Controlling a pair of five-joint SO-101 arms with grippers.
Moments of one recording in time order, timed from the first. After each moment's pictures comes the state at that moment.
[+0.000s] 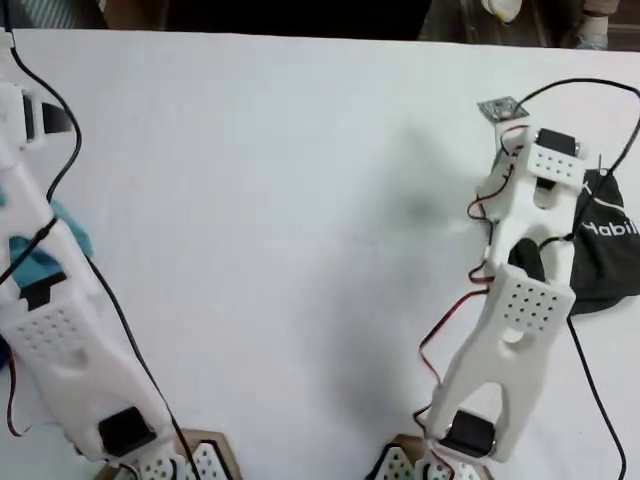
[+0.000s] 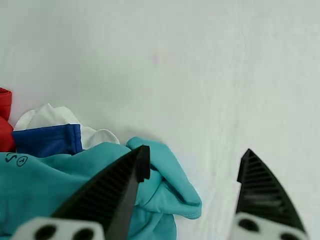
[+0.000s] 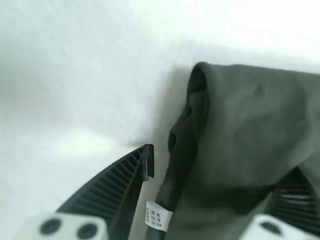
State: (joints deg) left arm -34.5 34.2 -72.7 101.4 -15.9; right arm 15.8 50.6 -42.1 83.8 37.6
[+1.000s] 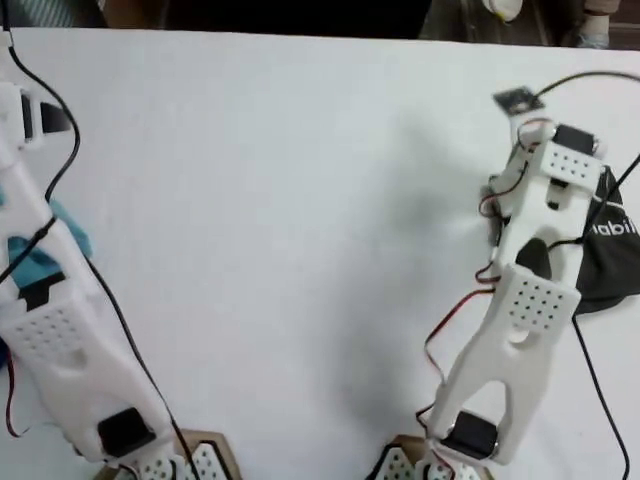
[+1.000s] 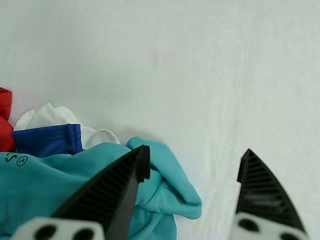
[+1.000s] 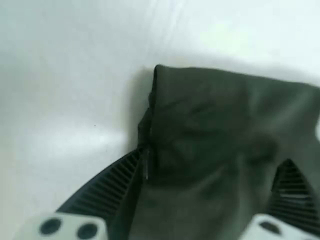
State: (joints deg) left arm -34.4 34.2 -72.7 101.4 -15.9; right arm 18.5 56.2 -52.2 86.9 40.5
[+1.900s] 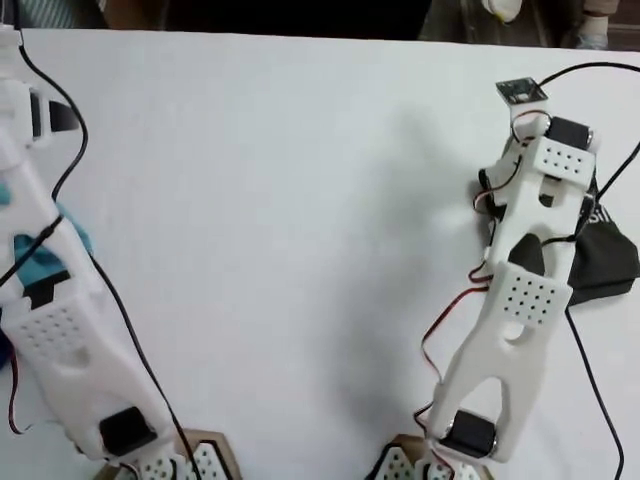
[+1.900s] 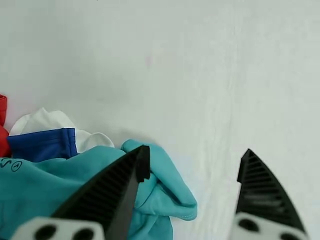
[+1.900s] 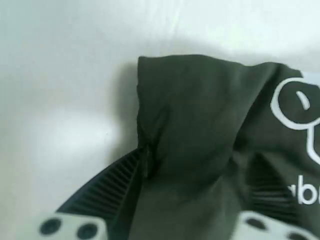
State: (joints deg) left arm -33.2 34.2 -72.7 101.4 -15.9; right arm 17.0 57.8 -63.2 93.8 34.7
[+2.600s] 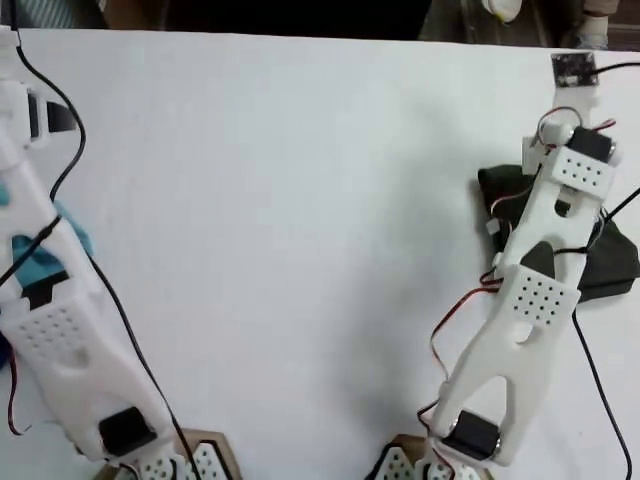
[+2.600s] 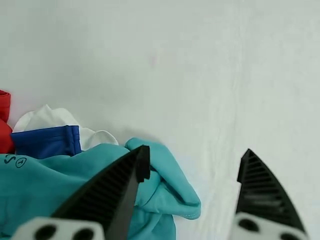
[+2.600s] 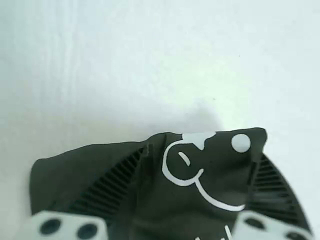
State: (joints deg) left arm -34.2 34.2 -72.7 101.4 -15.9; right arm 21.6 66.1 -72.2 71.4 25.0
